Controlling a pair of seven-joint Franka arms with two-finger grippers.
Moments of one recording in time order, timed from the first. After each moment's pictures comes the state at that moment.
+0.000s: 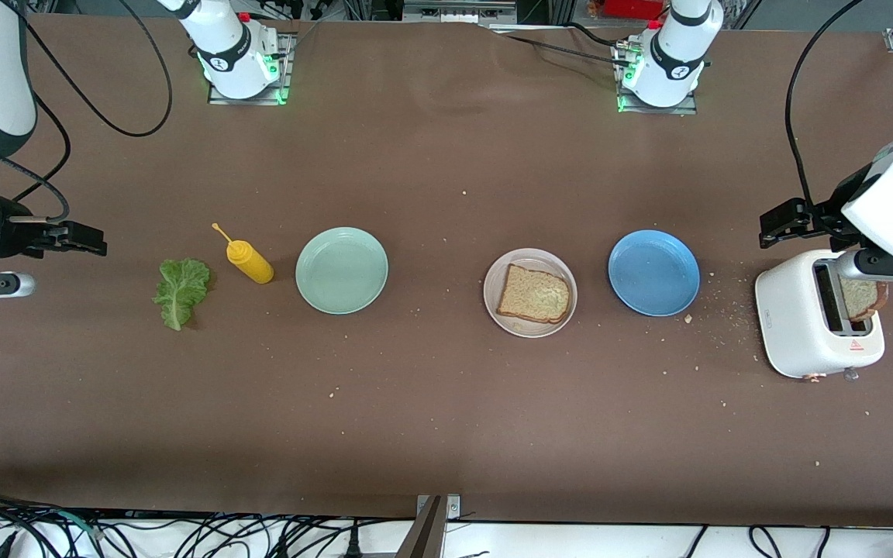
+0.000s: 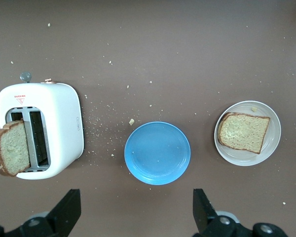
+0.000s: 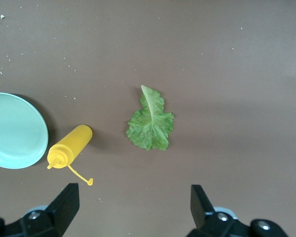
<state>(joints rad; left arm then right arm) 0.05 0.27 -0.17 -1.26 0.05 1.47 -0.07 -0.02 0.27 -0.01 -1.48 -0.04 1.62 -0.09</state>
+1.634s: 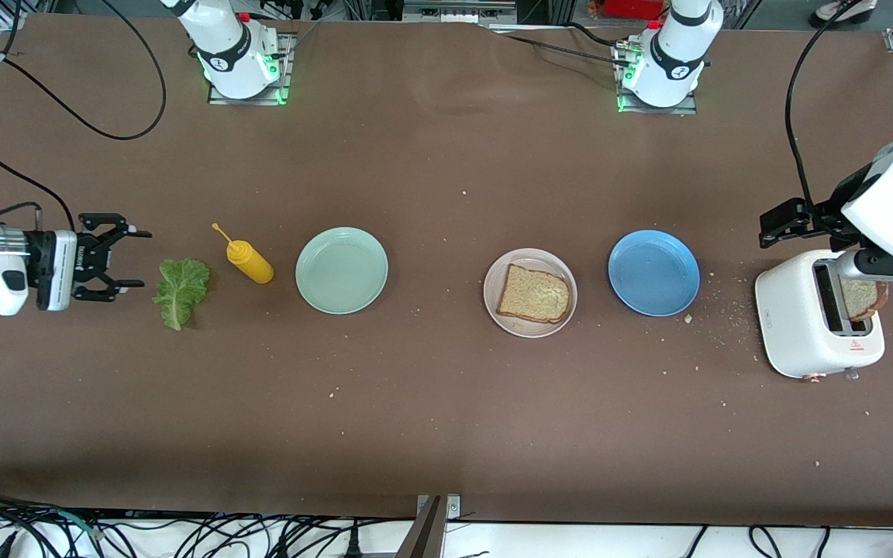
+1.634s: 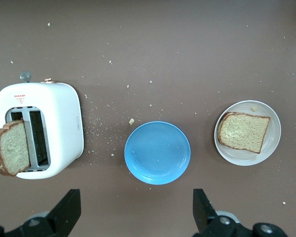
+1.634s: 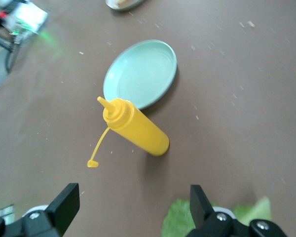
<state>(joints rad) 0.05 0.27 -0.17 -1.26 0.05 1.47 -0.07 -0.26 0.48 -0.02 -1.69 0.61 1.64 -1.74</state>
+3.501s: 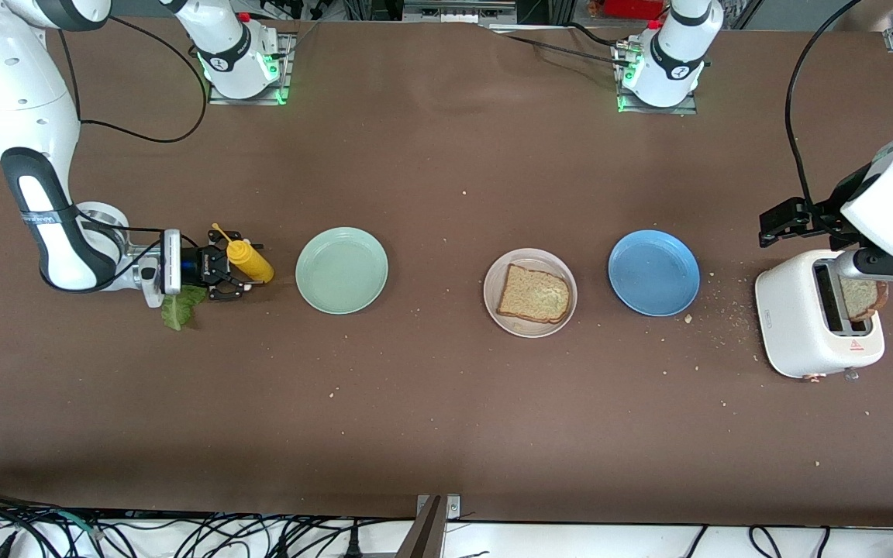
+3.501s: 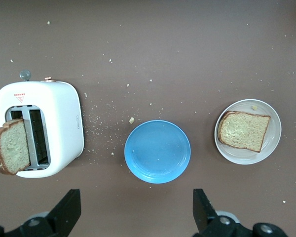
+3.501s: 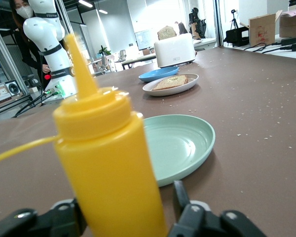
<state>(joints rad) 0.05 0.27 -0.17 -1.26 0.05 1.47 -0.07 -0.20 0.75 0.00 -1.89 1.16 1.66 -2.45</state>
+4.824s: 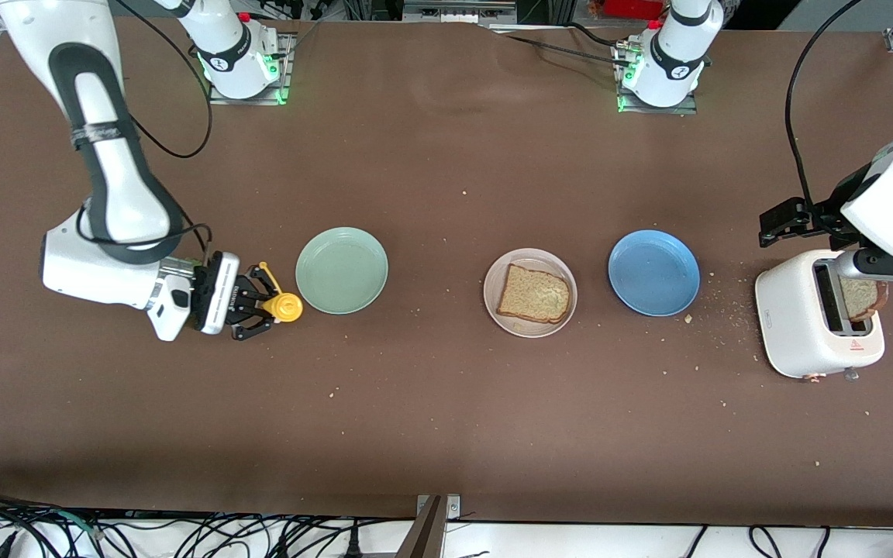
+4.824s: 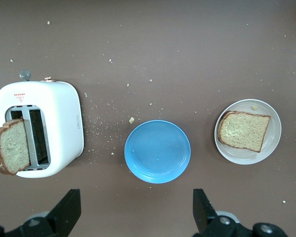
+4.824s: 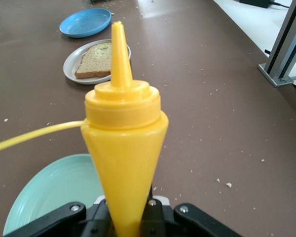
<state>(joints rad) 0.05 0.27 -0.17 -1.26 0.05 1.47 -0.07 0.18 0.48 0.00 -1.74 0.94 2.18 -1.74</state>
